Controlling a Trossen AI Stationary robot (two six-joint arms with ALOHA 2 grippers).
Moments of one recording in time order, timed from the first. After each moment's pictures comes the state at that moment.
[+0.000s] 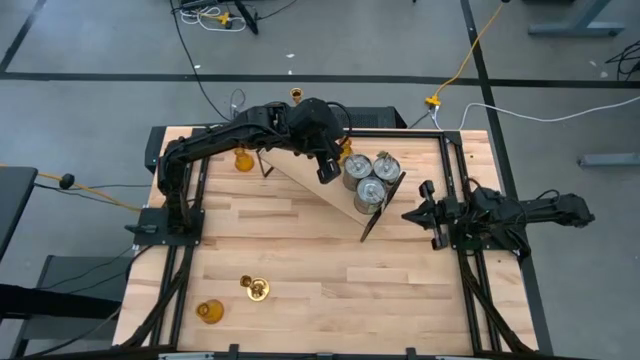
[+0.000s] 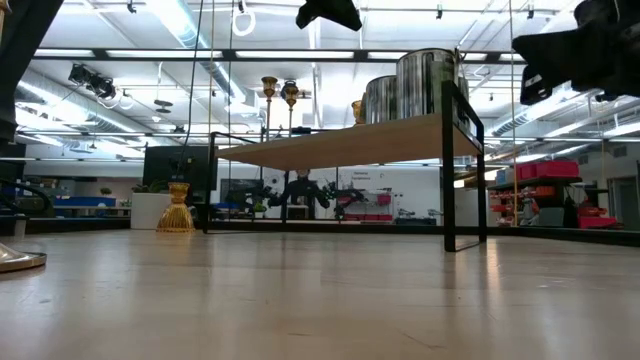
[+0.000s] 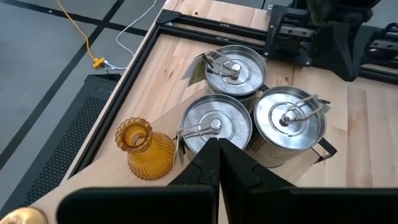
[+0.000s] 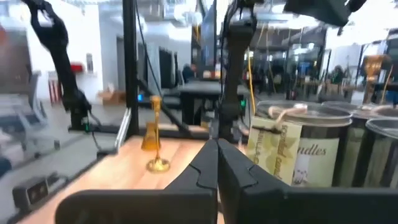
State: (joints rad) left arm 0.20 1.88 2.18 -1.00 -0.09 -0.07; right arm 0.05 0.20 0.03 0.32 -0.10 -0.03
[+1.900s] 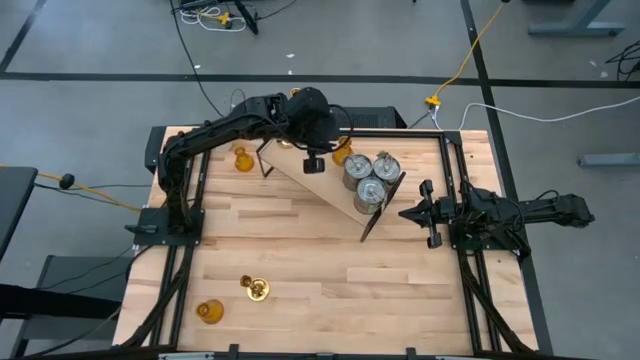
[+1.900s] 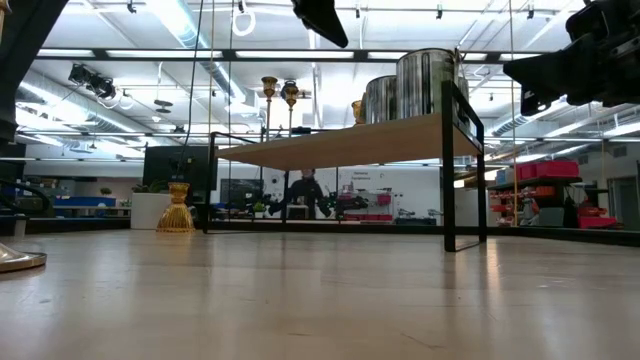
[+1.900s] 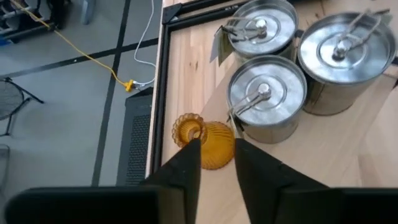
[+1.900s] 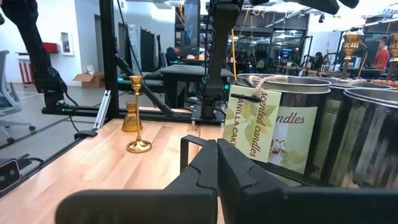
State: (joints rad) left arm 0.27 1.88 2.18 -1.05 -0.10 0.41; right arm 0.05 0.20 0.02 0.26 -0.03 -0.06
